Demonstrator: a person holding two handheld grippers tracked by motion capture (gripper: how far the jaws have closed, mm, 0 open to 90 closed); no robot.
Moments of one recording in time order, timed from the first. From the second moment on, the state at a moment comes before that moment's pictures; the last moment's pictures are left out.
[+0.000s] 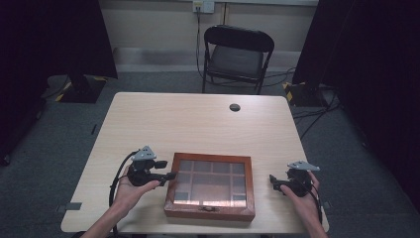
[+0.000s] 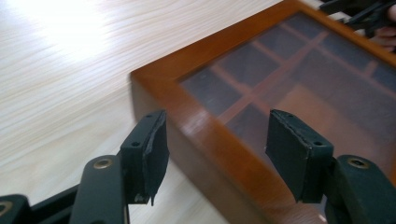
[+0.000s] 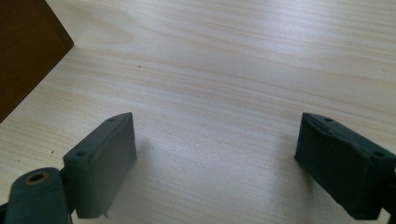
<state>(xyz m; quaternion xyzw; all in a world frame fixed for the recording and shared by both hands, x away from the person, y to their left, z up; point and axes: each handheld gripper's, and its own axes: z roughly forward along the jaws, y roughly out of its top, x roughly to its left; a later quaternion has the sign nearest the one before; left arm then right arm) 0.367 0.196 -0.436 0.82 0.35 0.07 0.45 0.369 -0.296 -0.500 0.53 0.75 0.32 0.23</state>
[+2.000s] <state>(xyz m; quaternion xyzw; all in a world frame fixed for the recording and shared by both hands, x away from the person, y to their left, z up) 0.313 0.090 -0.439 0.89 0.12 -0.04 0.43 0.370 -0.296 -0.500 0.53 0.75 0.32 0.23</state>
